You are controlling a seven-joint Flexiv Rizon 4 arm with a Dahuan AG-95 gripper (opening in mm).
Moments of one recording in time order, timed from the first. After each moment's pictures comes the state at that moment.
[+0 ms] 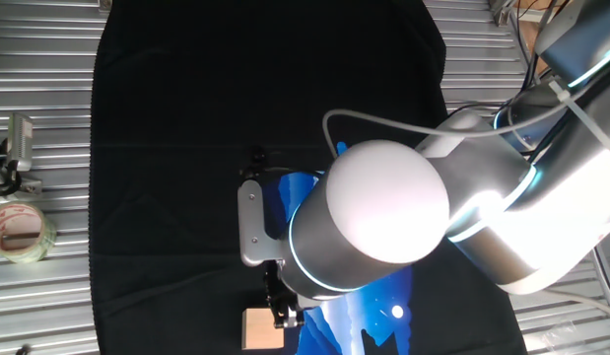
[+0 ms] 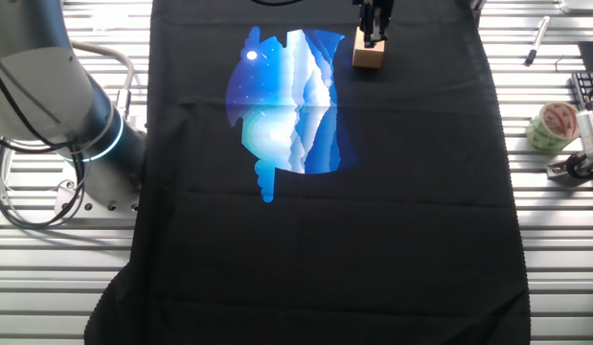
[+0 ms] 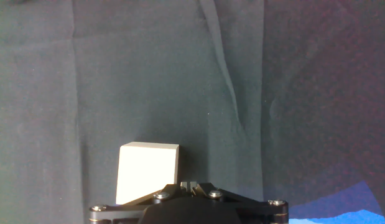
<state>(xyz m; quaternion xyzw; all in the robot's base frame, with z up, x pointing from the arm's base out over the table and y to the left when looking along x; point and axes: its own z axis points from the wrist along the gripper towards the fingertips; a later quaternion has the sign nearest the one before) 0.504 0.231 0.098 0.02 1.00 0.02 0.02</state>
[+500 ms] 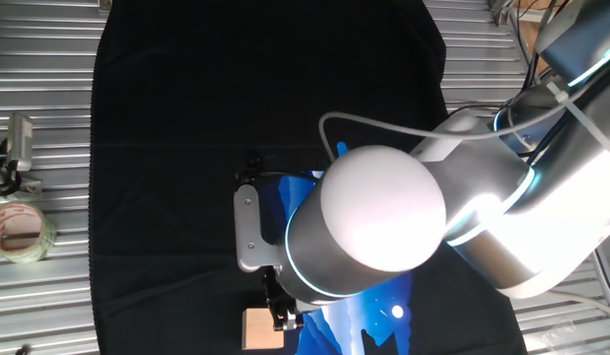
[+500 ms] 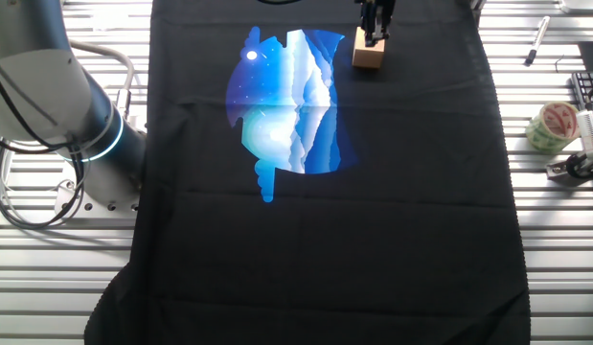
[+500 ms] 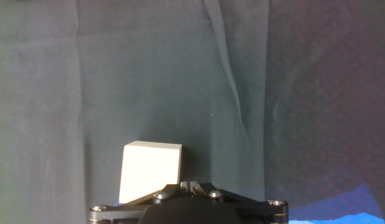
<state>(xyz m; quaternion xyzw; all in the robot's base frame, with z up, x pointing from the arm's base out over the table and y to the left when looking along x) 0.503 0.232 0.102 0.01 1.00 0.02 0.02</state>
